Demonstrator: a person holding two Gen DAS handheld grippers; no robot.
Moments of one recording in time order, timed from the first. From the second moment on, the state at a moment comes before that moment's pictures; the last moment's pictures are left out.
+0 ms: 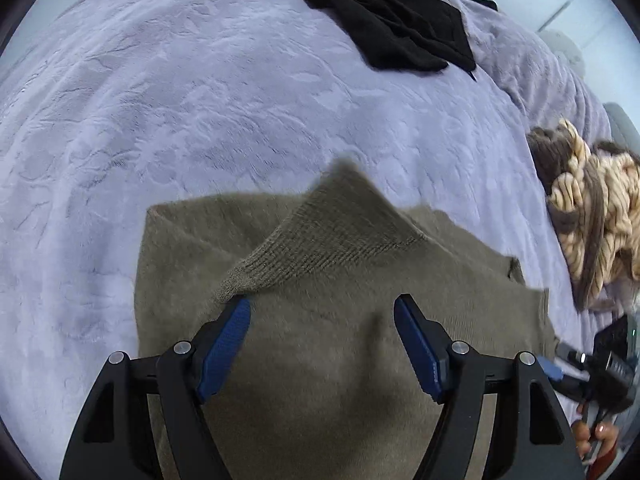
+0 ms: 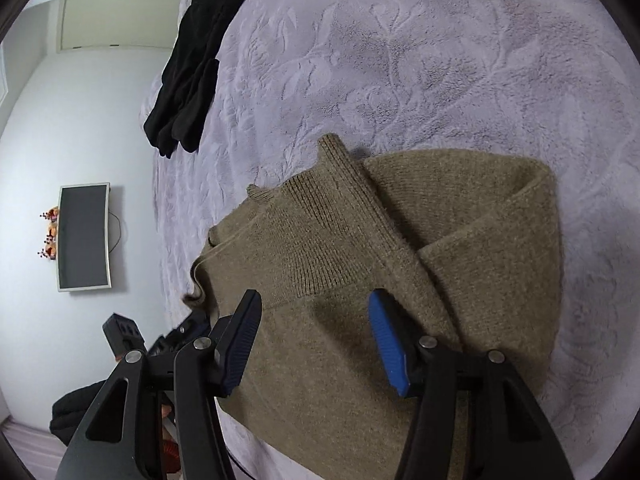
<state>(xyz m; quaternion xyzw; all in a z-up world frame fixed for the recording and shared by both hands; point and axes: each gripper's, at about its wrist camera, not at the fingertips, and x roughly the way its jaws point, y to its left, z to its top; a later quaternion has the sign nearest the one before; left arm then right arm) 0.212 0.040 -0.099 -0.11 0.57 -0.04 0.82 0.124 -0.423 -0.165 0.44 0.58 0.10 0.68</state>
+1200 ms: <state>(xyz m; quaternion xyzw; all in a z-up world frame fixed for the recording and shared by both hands) 0.066 0.119 -0.097 -0.07 0.65 -0.12 0.75 -0.057 -0.417 -0.156 0.55 0.53 0.03 0.64</state>
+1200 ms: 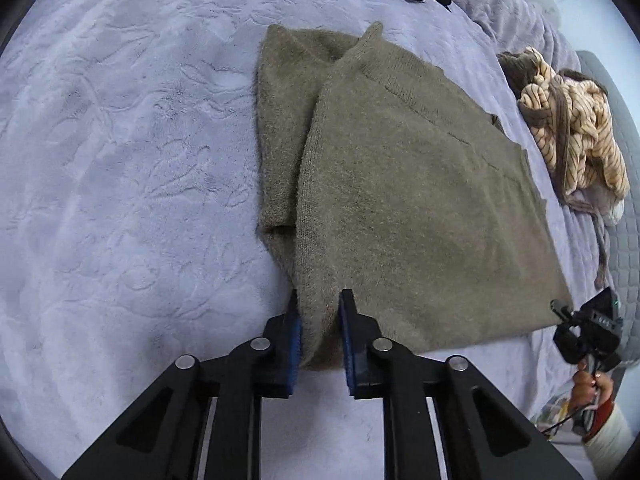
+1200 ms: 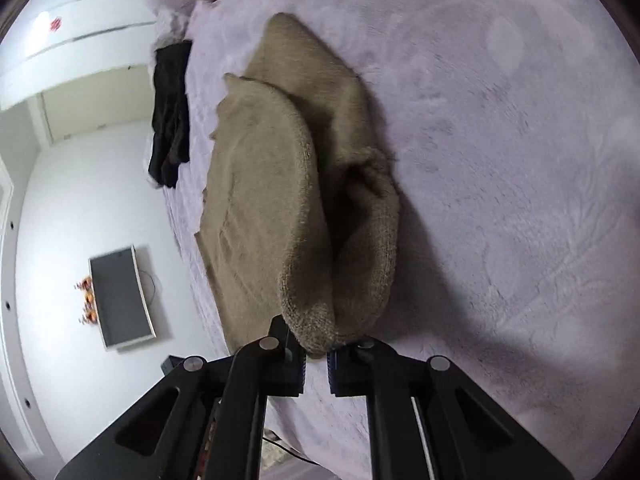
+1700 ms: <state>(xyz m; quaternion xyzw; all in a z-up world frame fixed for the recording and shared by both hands) 0.024 0.159 -0.101 -0.03 0.65 0.00 0.76 -0.053 -0.410 -0.171 0.46 0.62 0.01 0.64</state>
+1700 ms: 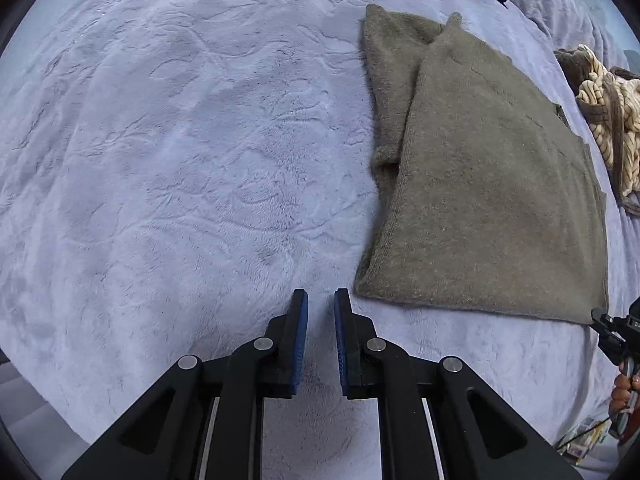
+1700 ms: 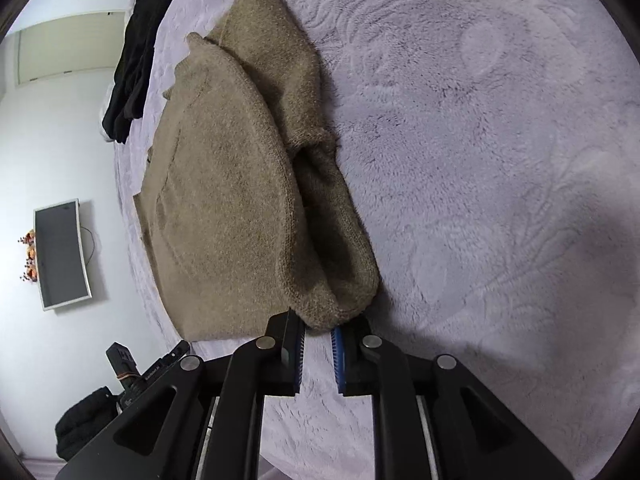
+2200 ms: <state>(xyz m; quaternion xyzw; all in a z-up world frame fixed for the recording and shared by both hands) 0.014 0.176 -0.128 -0.05 0.65 -0.01 0.76 0.040 -0.220 -0.100 0.26 0.65 0.10 0.71</state>
